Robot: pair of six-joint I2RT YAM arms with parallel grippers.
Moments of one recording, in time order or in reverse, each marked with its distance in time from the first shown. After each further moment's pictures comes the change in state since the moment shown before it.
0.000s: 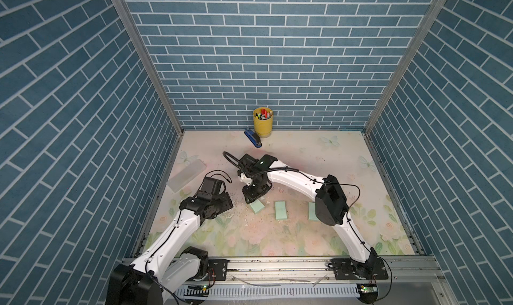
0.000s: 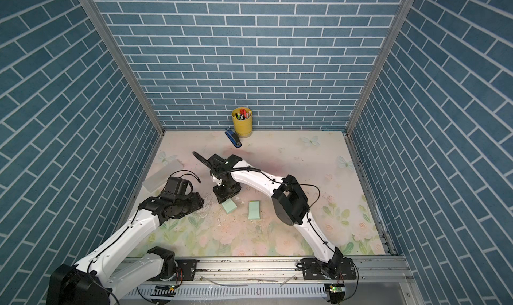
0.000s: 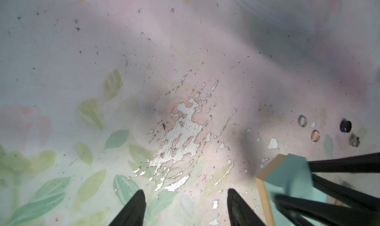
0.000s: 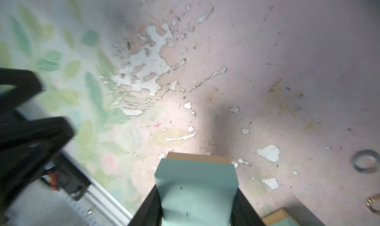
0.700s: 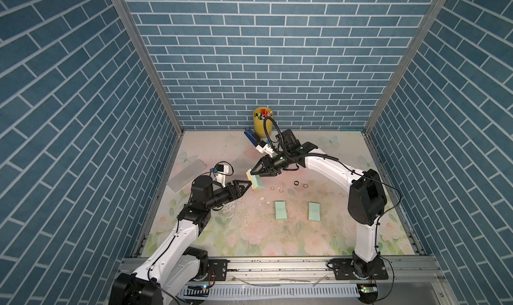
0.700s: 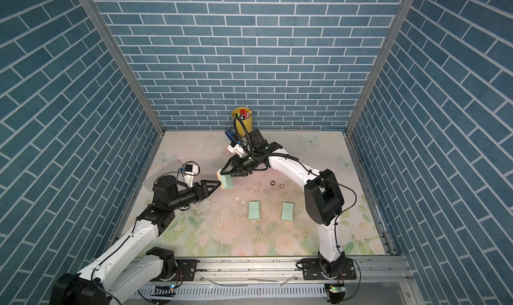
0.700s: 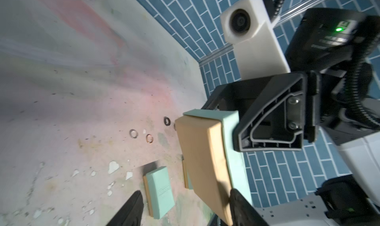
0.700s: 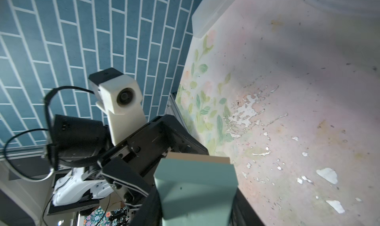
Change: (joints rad) left arm 0.057 -0.050 -0.195 0.870 0.673 -0.206; right arm -0.281 -0.287 -0.426 0.619 -0.698 0.312
